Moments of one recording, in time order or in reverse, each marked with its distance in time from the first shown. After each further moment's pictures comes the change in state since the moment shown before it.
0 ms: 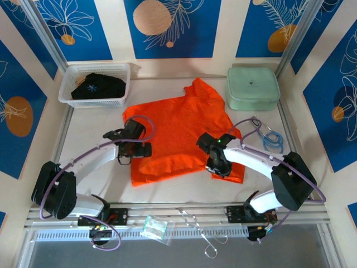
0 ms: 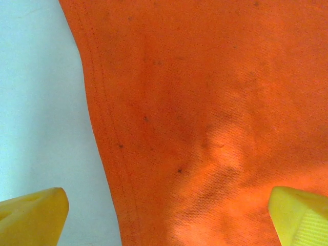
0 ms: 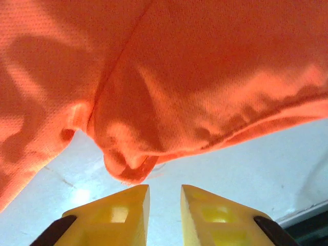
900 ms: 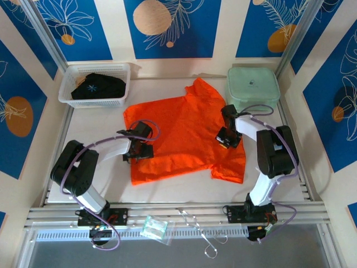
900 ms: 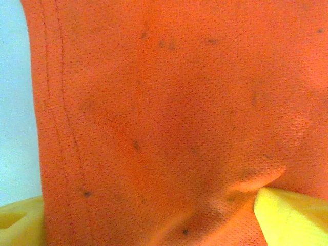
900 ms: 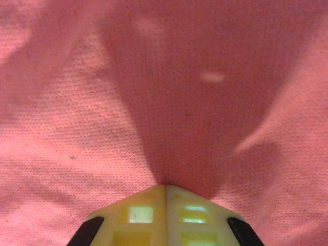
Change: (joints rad) left arm 0.000 0.259 0.006 0.123 -0.005 -0.108; right arm -0.521 0.328 0.171 0.347 -0.121 -0.422
